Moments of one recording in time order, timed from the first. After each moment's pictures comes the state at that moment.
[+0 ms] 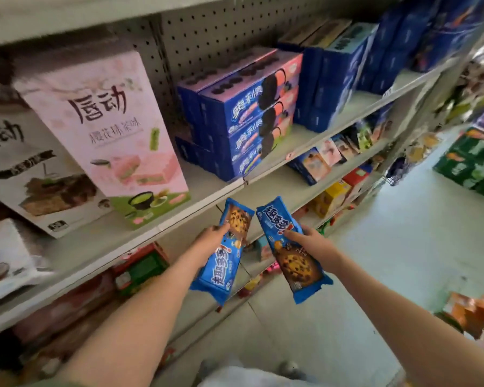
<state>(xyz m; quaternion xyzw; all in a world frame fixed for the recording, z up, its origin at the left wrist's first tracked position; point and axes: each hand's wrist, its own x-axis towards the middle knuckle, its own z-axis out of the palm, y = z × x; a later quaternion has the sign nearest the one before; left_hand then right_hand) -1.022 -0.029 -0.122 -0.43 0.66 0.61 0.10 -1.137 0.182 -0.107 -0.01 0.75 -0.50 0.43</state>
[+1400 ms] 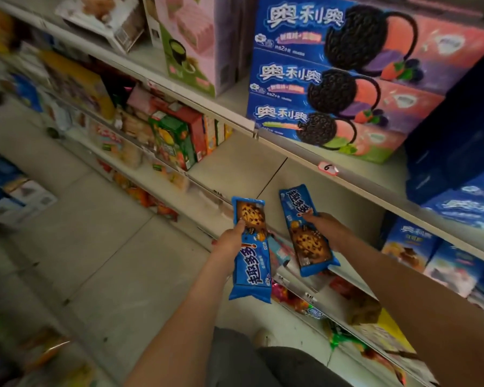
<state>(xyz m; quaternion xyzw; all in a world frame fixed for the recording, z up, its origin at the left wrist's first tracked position) -1.152 0.144 -0.200 -0.68 0.09 0.66 -0.32 -1.360 0.058 -0.206 -0.38 0.68 -0.17 0.60</state>
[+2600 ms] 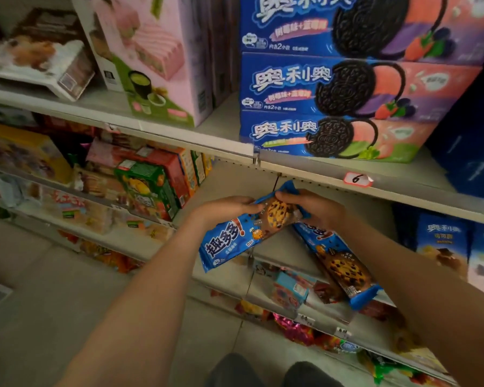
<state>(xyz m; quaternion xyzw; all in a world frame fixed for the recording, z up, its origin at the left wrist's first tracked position) -1.091 -0.008 -0.162 -0.51 0.59 0.62 -0.08 -1.296 -0.010 -0.176 -0.48 0.49 -0.27 0.68</state>
